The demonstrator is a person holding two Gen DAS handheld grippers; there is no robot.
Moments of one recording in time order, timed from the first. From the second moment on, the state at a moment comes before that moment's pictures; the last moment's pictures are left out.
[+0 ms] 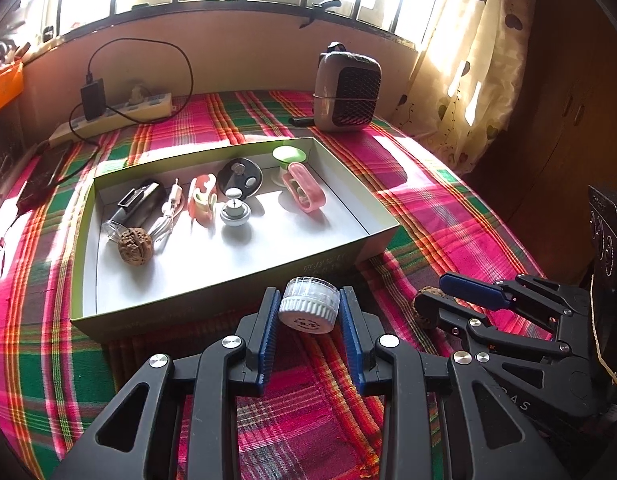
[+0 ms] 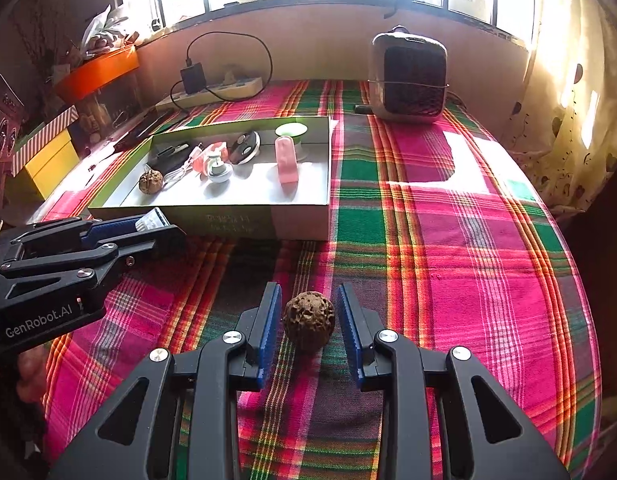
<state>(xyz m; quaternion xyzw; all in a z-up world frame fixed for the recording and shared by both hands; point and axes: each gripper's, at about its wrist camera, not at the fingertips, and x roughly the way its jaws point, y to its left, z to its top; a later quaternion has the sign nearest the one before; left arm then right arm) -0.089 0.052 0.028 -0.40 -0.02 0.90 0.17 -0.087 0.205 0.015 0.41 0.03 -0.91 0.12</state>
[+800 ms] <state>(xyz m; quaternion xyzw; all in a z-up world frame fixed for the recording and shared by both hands) -0.094 0.046 0.023 -0.41 -0.03 0.90 0.16 -0.093 0.202 0.005 0.42 0.04 -0.90 0.12</state>
